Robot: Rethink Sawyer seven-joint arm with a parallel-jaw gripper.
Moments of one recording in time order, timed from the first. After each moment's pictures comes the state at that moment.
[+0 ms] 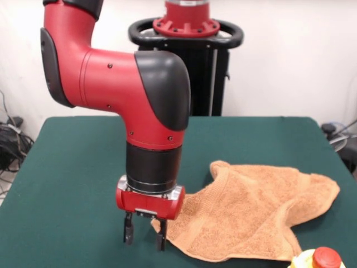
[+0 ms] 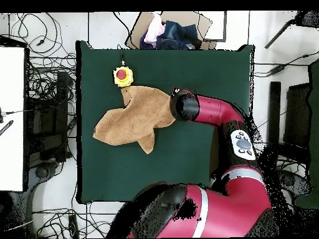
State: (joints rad) arm -0.38 -0.36 0.08 1.34 -0.19 0.33 1.78
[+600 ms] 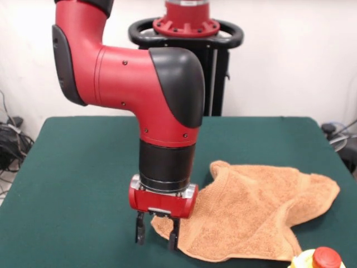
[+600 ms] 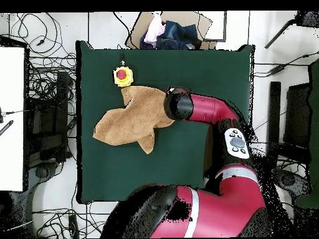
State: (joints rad) arm -0.34 -0.37 0.08 1.35 -0.19 0.33 1.78
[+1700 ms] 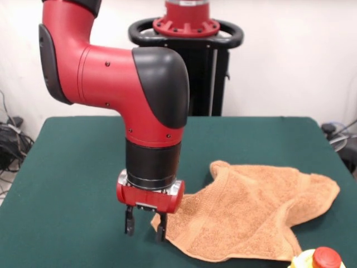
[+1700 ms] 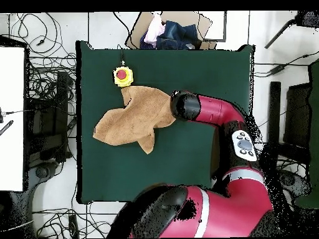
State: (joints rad) arm -0.39 -0.37 0.09 1.35 -0.18 0.41 1.78
